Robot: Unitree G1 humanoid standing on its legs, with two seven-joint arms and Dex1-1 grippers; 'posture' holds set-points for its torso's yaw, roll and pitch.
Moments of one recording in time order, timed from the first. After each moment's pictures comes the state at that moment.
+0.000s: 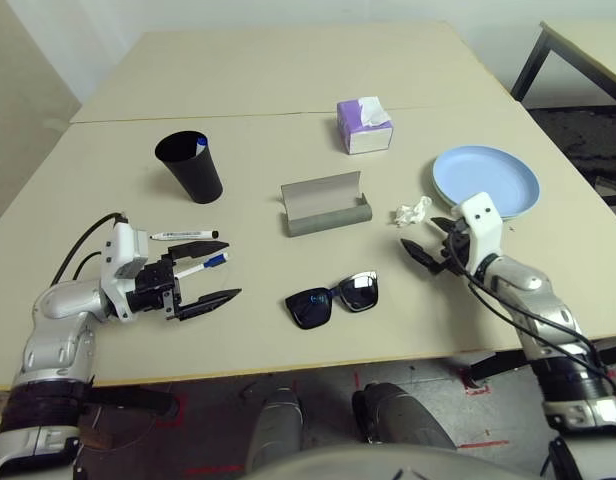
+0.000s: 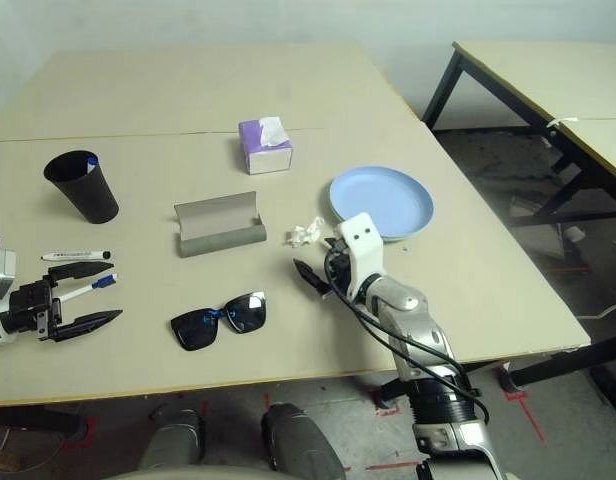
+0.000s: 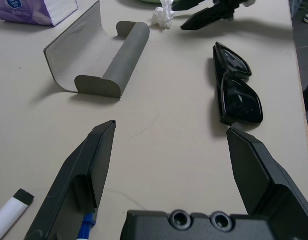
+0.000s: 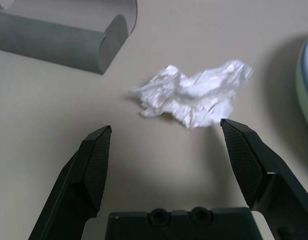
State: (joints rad) left arm -0.08 0.76 0.23 0.23 -0.47 -0.11 -1.39; right arm -0.31 -0.39 0.05 0.11 0.14 0.30 0.55
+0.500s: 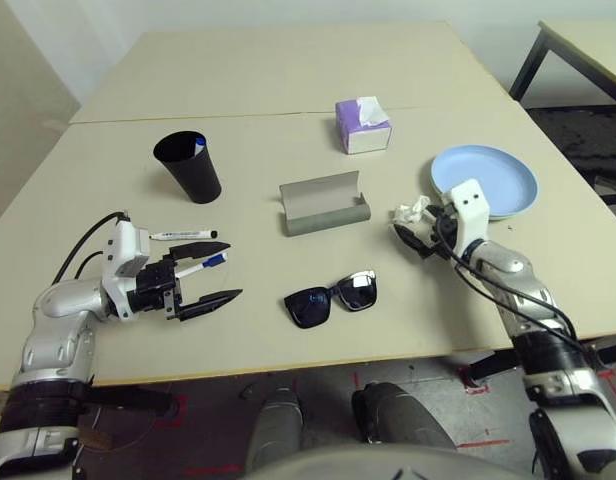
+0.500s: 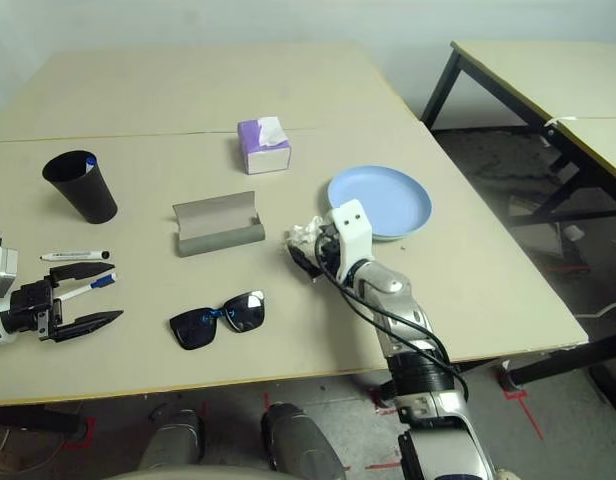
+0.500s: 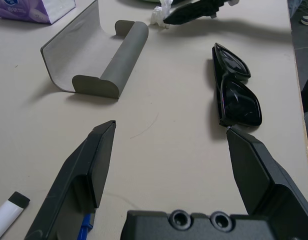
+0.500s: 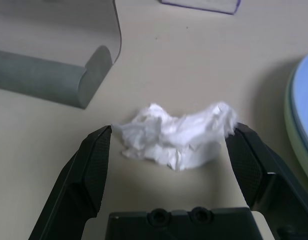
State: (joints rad) left arm -0.08 0.76 0.23 0.24 -0.47 -0.10 -1.39; right arm -0.42 -0.33 0.05 0.26 0.12 0.24 0.52
